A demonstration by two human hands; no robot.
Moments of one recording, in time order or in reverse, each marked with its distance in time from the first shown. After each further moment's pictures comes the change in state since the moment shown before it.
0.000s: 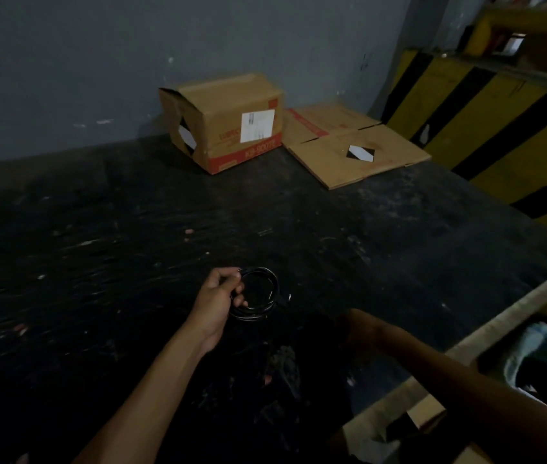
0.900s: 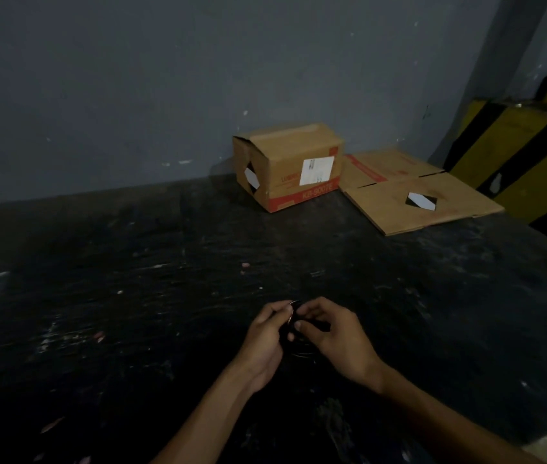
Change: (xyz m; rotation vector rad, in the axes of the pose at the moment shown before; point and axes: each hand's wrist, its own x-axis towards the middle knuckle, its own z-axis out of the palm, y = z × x) left_hand -0.024 0.032 0.008 -0.227 0.046 -0.061; right_hand -0.020 -0.156 -0.009 0.562 0.471 -0.558
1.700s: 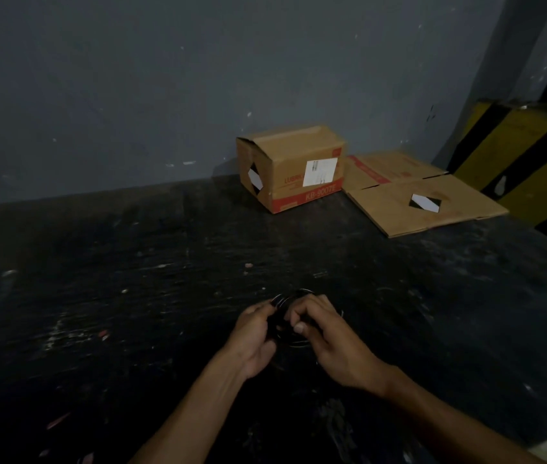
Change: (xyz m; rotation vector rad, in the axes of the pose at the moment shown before) left_hand -0.004 0.024 -0.007 -0.054 0.029 -0.090; right_hand -0.005 -0.014 -0.004 -0.087 -0.225 -0.347
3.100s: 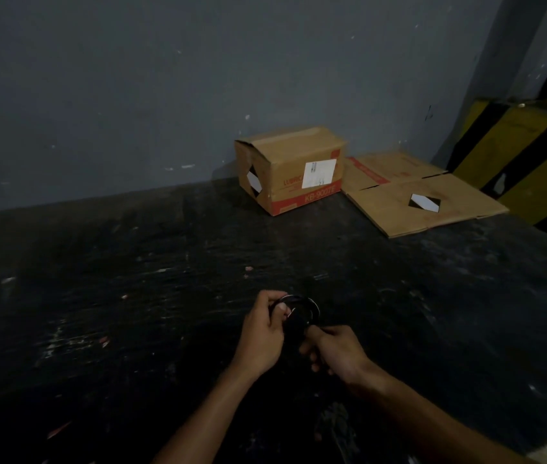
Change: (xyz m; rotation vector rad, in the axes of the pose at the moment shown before) left_hand 0.025 -0.019 -0.016 0.827 0.066 0.561; right_hand 0.009 0.008 0.019 0.358 0.190 0.961
